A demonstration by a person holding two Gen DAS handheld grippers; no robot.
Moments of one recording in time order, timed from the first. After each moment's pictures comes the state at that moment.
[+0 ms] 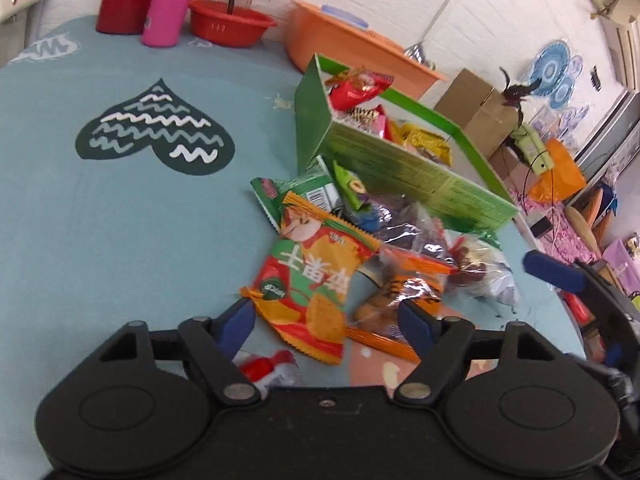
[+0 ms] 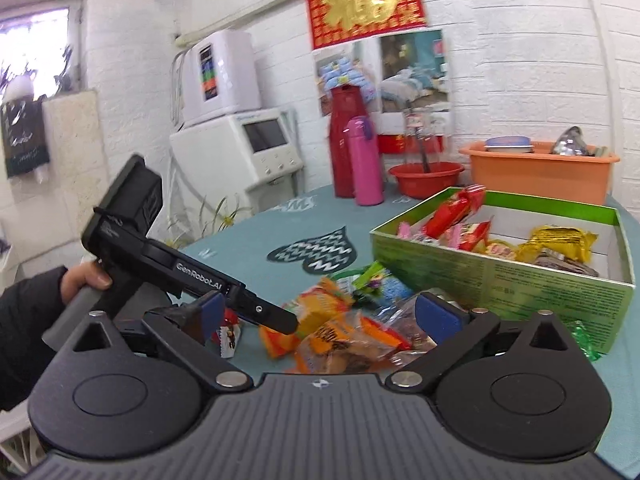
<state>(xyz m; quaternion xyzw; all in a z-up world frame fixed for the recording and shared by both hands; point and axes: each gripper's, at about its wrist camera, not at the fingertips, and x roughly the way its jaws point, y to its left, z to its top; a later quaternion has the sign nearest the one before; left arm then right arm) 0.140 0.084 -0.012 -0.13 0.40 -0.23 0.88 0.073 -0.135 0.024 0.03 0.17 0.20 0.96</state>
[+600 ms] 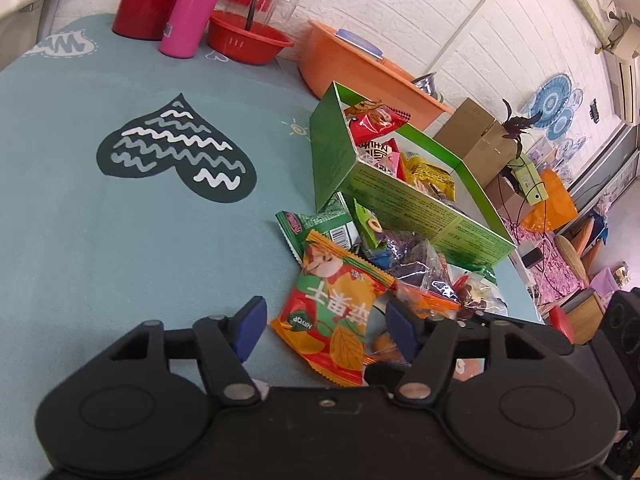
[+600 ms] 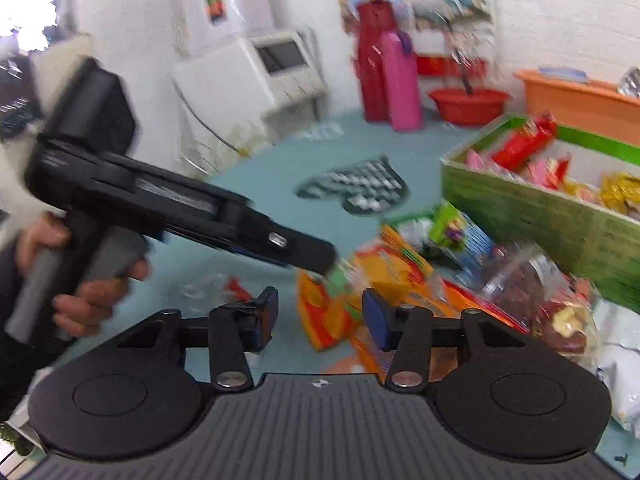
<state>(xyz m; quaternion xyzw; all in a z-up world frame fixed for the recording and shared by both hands) 0.163 0.111 -0.008 -0.17 0.40 -0.23 0.87 0.143 -0.084 -0.002 0.04 0.30 0.19 0.93</state>
